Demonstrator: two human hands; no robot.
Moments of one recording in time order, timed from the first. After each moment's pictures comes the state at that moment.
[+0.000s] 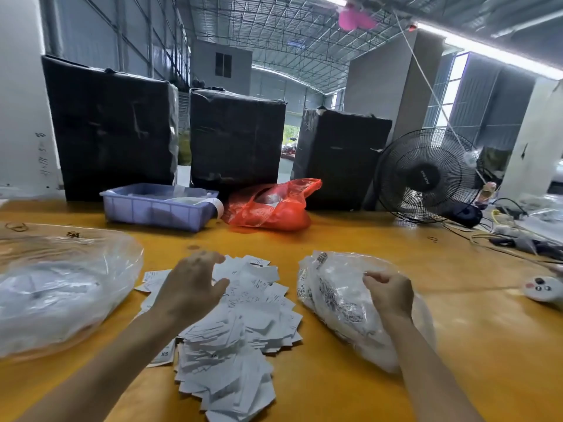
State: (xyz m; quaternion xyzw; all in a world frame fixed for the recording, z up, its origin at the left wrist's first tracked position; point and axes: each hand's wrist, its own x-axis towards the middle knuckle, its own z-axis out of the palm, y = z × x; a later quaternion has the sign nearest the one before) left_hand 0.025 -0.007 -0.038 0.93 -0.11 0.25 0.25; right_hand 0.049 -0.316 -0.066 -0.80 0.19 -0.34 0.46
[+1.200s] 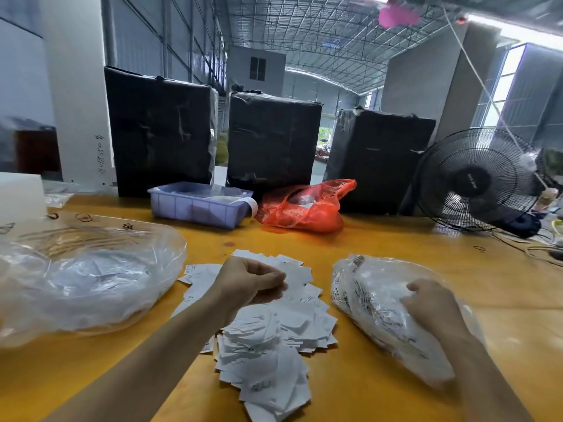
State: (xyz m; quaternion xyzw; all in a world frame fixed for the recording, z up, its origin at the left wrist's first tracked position) left_hand 0.014 -0.018 -0.030 0.68 -0.03 -0.03 0.73; right_hand 0.028 -0.314 -0.047 -0.95 0.15 -0.16 0.21
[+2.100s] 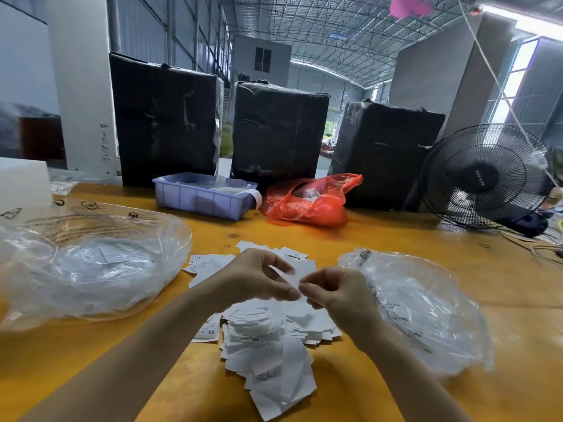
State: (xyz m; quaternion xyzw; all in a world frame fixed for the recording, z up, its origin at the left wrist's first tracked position) left_hand 0.011 -0.007 -0.023 0.81 -0.15 -0.09 0.56; right_hand -0.005 -0.183 -0.042 -0.80 -0.13 -0.10 0.57
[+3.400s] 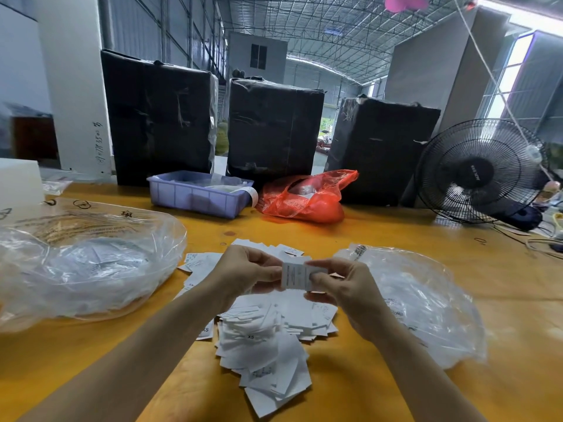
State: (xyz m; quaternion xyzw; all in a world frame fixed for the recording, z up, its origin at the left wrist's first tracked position) left_hand 0.016 -0.016 -0.031 0.72 -0.03 -0.04 0.70; right_hand -0.002 -0.198 -0.038 -0.73 -0.13 -0.04 0.67
